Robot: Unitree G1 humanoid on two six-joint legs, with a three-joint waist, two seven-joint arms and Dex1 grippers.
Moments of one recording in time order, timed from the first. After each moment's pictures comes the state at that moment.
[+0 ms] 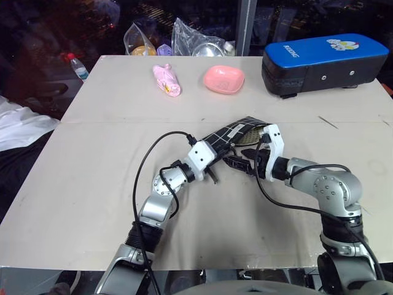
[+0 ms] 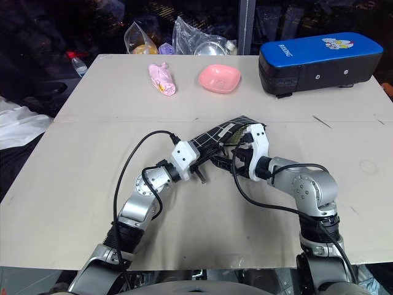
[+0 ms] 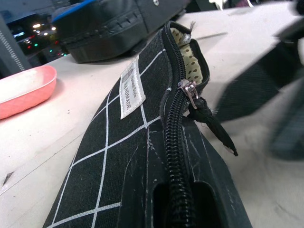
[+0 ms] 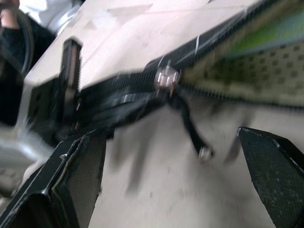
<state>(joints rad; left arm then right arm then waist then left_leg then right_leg) -0.31 0.26 -0.21 0.13 -0.02 -0.17 -0.62 -0.43 -0.21 -0.05 -0.29 0.68 1.18 0.36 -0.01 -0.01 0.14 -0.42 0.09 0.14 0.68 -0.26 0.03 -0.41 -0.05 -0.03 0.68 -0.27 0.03</state>
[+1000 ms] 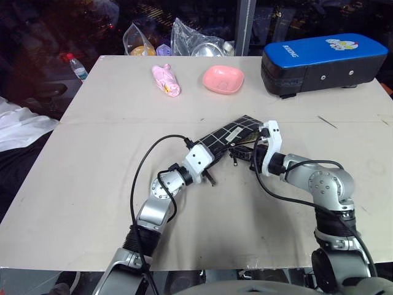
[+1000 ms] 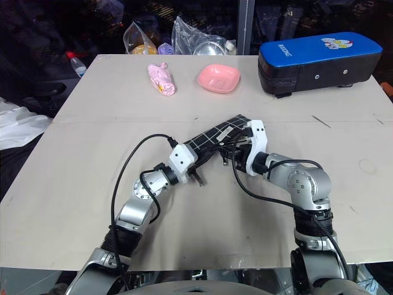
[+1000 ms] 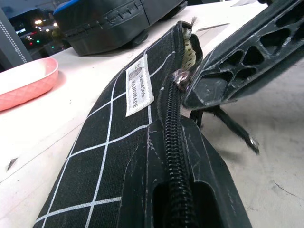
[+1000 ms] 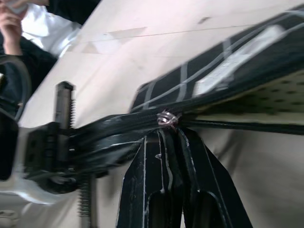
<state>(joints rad) -0.28 0.27 -0.20 0.13 -0.02 -0.18 -0.60 -0.46 -0.20 -0.08 -0.21 0.71 1.13 0.33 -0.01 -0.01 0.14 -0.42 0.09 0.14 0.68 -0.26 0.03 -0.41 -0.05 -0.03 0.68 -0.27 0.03</state>
